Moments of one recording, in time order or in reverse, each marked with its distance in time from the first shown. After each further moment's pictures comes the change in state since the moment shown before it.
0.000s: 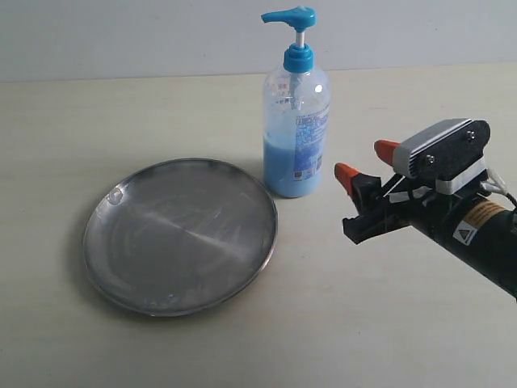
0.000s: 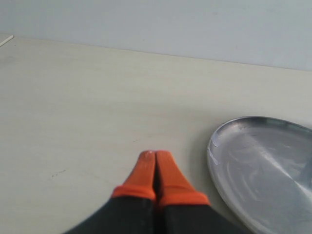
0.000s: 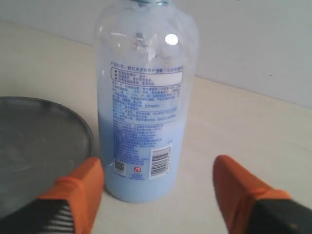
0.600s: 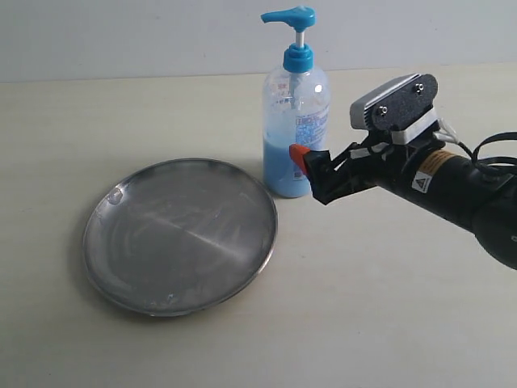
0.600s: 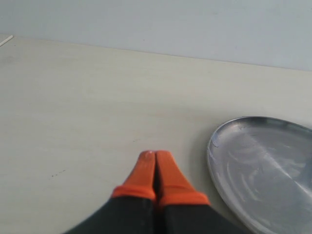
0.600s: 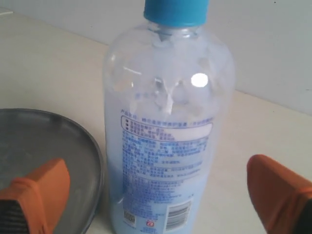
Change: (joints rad) left arm 0.000 0.000 0.000 0.000 0.000 0.000; right arm 0.000 0.002 -0.232 -0.119 0.269 0.082
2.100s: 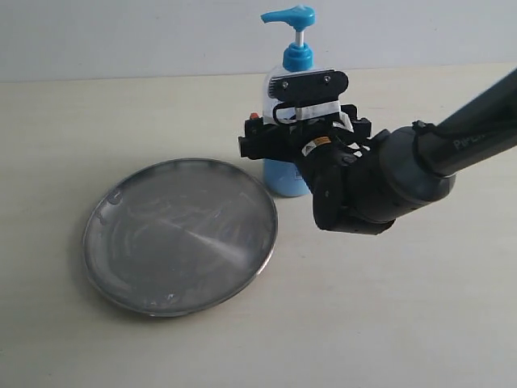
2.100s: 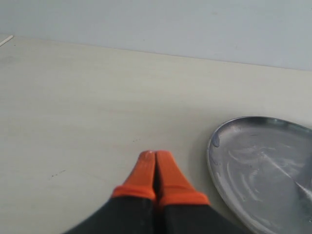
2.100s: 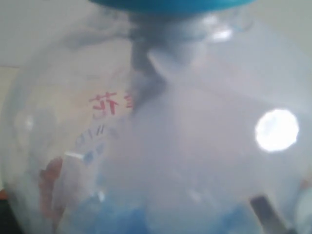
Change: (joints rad) left arm 0.000 0.000 0.000 0.000 0.000 0.000; right arm 0.305 0.310 -0.423 0.914 0.061 -0.324
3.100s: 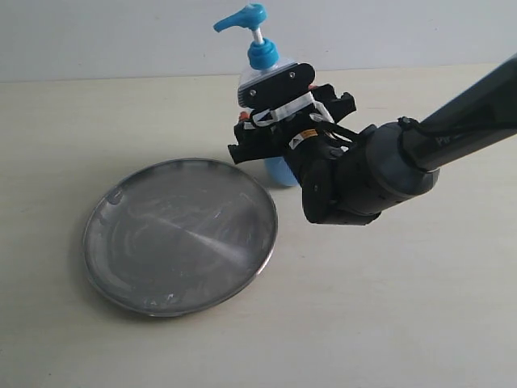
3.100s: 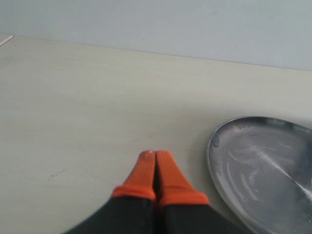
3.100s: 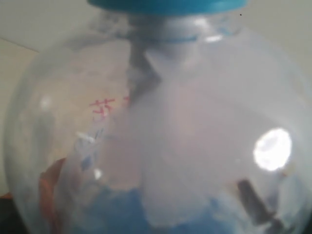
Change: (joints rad) left arm 0.000 0.000 0.000 0.000 0.000 0.000; right arm 0.001 0.035 -0.064 -0.060 -0.007 -0.263
